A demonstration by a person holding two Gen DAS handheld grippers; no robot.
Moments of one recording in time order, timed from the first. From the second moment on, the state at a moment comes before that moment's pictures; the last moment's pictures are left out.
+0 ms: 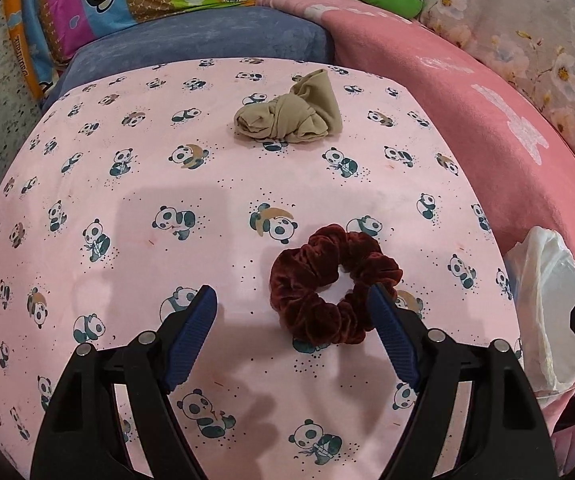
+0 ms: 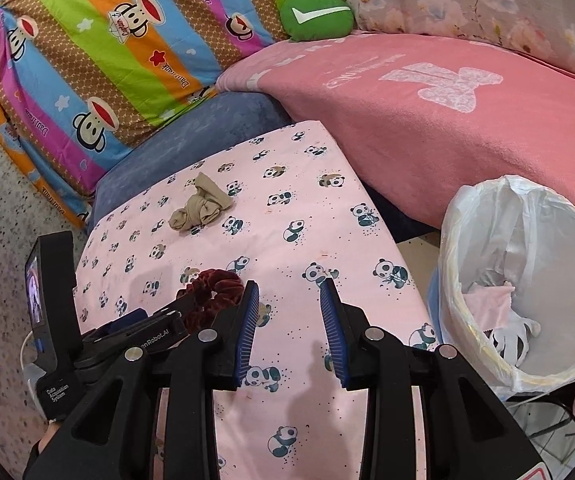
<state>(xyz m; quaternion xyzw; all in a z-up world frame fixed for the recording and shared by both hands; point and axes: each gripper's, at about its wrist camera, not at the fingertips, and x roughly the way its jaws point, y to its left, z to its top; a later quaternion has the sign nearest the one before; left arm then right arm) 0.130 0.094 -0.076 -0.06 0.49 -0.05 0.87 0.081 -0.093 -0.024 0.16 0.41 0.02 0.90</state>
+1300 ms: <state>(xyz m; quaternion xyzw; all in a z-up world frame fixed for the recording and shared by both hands) 0.153 0.165 -0.046 -0.10 0.46 -0.03 0.88 0.185 -0.014 -0.041 0.13 0.43 0.09 0.89</state>
